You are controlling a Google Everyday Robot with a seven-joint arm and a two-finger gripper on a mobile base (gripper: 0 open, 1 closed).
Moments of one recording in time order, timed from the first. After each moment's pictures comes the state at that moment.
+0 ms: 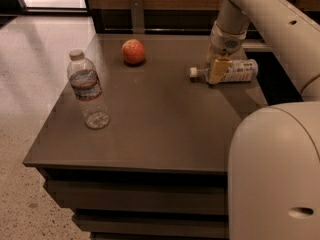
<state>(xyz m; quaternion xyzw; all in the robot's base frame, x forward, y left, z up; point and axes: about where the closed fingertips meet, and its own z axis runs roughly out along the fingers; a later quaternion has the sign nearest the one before) 0.695 -0.180 0.834 -0.71 0.70 0.00 0.09</state>
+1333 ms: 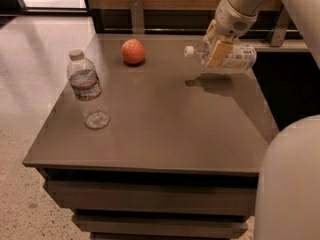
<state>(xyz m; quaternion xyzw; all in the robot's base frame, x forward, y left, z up) 0.681 -0.154 0.905 -0.72 0.67 0.01 0.20</state>
